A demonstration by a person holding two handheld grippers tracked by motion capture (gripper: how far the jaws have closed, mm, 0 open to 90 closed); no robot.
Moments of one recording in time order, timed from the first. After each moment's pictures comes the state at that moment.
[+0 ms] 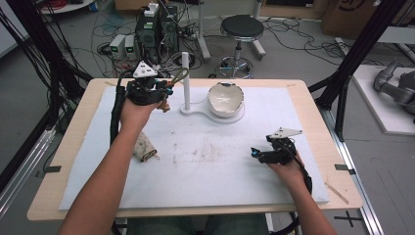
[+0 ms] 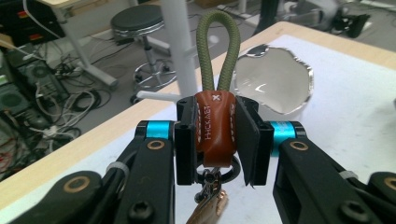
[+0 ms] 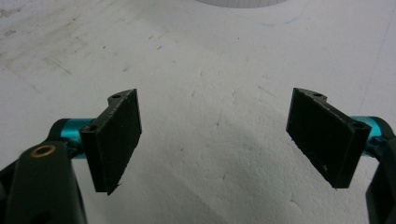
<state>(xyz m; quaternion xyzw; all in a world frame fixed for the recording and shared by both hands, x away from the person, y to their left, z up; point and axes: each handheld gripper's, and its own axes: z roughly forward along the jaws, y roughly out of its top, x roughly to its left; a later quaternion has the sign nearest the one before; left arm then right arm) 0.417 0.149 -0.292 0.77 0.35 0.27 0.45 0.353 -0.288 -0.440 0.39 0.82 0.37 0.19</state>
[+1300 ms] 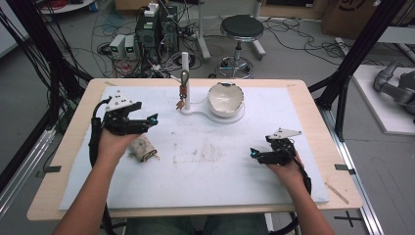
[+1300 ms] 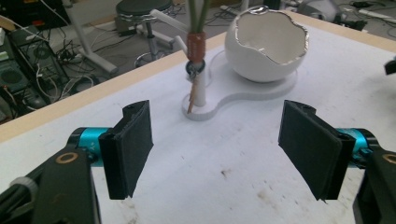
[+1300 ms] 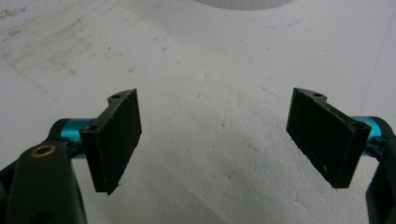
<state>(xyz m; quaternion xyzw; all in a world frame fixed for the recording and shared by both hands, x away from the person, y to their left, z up) 0.350 0.201 -0.341 0.75 0.37 0.25 0.48 0.349 -0.284 -0.438 0.39 0.82 0.36 0.20</state>
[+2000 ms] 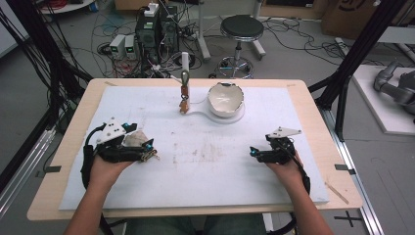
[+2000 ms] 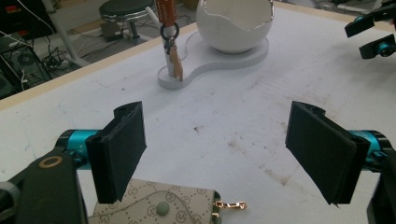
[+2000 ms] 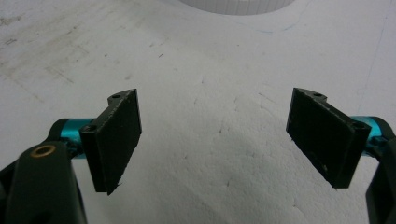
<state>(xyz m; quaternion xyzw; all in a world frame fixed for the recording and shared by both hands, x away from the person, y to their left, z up) 0.302 0.217 -0.379 0.76 0.34 0.25 0.50 0.351 -0.282 -0.436 0.40 0.82 0.36 0.20</state>
